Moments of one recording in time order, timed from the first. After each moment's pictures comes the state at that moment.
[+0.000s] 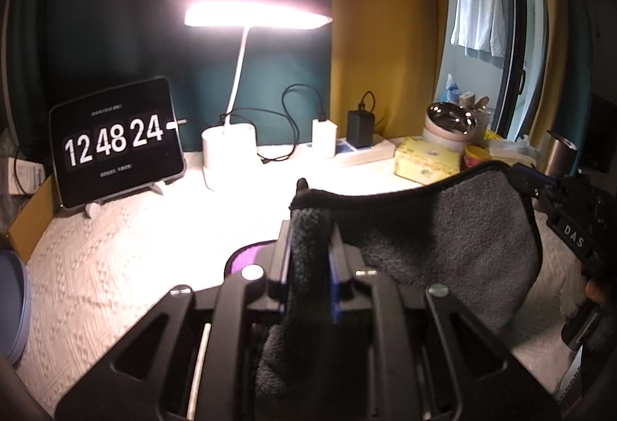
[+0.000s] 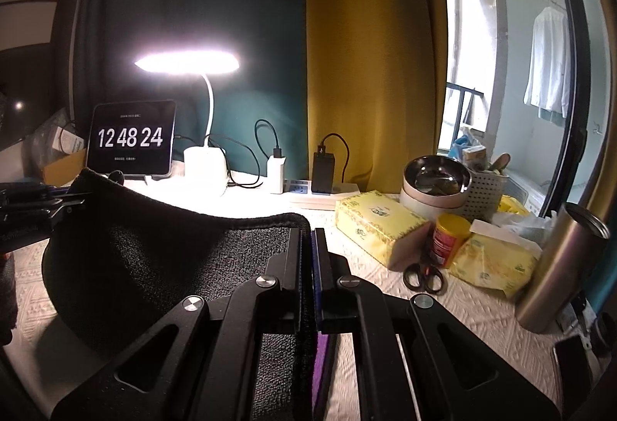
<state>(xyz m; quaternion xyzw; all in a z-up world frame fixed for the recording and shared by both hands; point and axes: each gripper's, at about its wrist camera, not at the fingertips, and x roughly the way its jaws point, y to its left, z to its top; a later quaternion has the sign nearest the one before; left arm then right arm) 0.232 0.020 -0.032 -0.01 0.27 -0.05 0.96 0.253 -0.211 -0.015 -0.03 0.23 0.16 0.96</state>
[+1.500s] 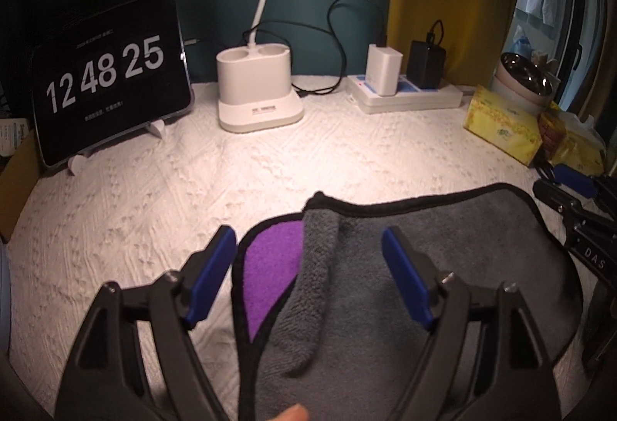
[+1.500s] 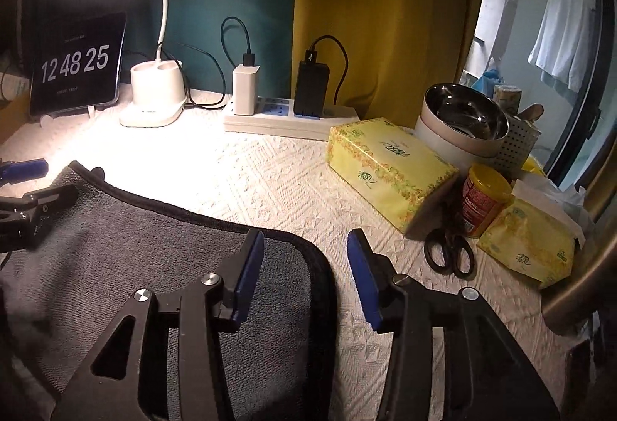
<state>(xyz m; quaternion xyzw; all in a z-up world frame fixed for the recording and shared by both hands) 0.313 0.047 -0.080 -0.02 0.42 0.02 0.91 0.329 -0.182 -0.073 -0.08 0.36 0.12 0.92</state>
